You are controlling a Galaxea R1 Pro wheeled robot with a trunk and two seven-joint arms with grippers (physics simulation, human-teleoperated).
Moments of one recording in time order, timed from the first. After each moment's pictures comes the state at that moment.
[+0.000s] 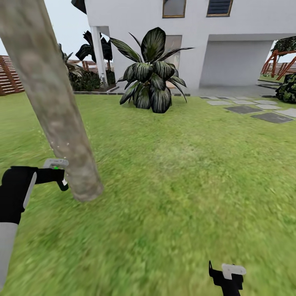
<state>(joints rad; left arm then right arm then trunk) -0.84 0.37 0.13 -1.19 -0.11 0.96 -0.41 -0.41 -0.05 -0.48 -0.16 0.49 -0.60 -0.20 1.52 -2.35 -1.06</state>
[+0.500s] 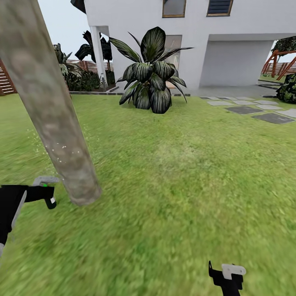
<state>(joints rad) -0.70 0.43 0.18 -1.15 -0.12 0.90 -0.41 -0.41 -0.05 -0.48 -0.16 0.49 -0.60 -0.20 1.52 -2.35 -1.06</state>
